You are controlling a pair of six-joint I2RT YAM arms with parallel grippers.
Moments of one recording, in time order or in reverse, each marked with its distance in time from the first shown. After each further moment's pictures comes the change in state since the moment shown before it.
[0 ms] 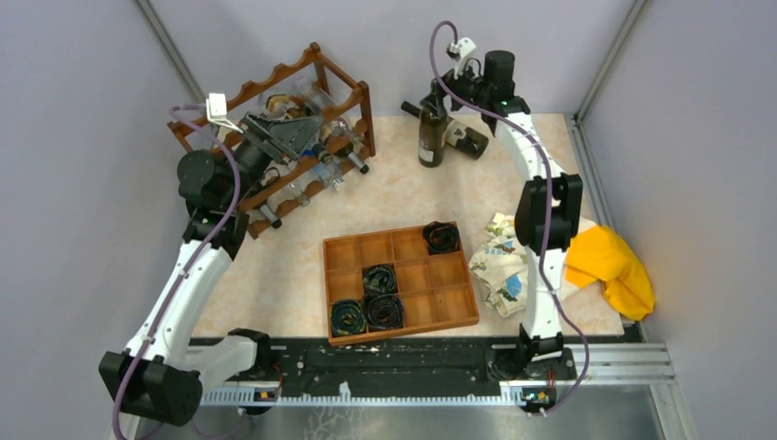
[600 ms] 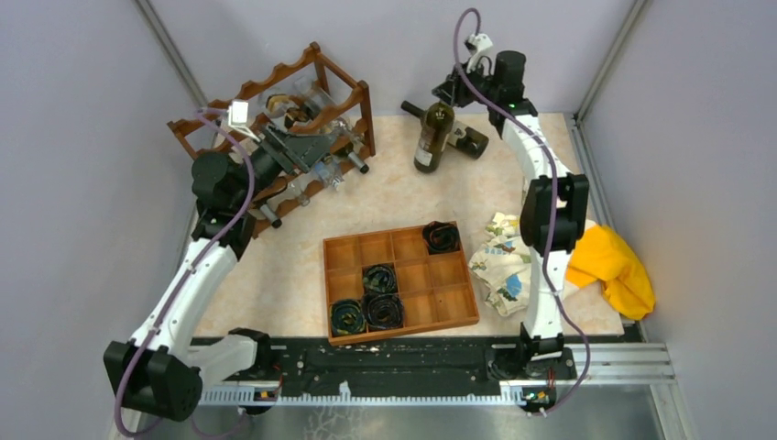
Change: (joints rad) left arm -0.005 -0.025 -0.089 -0.006 0.066 0.041; right arm -0.014 -0.008 -0.043 0.126 0.000 0.206
